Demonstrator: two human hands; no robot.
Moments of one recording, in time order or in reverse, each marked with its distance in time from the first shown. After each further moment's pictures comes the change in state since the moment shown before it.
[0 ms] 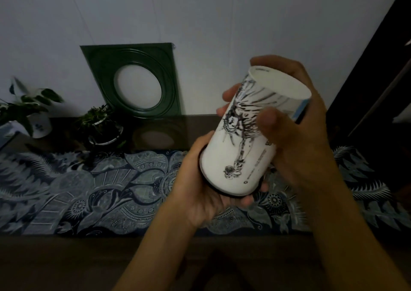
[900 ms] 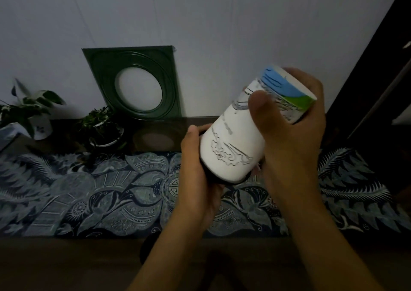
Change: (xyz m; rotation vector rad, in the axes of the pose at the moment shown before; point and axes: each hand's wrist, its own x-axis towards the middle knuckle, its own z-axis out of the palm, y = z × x) left_hand 0.006 -0.013 0.003 0.107 0.324 0.498; right_hand -0.007 0.010 0.022 -0.017 0.402 -0.071
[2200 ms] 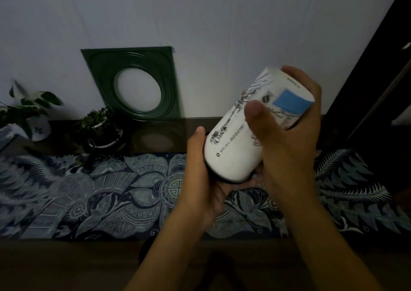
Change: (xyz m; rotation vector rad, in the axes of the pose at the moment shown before) left_hand 0.007 -0.003 -0.001 -0.013 -0.067 -0.168; right_hand 0.003 0.005 -0.001 -0.043 -0.007 -0.001
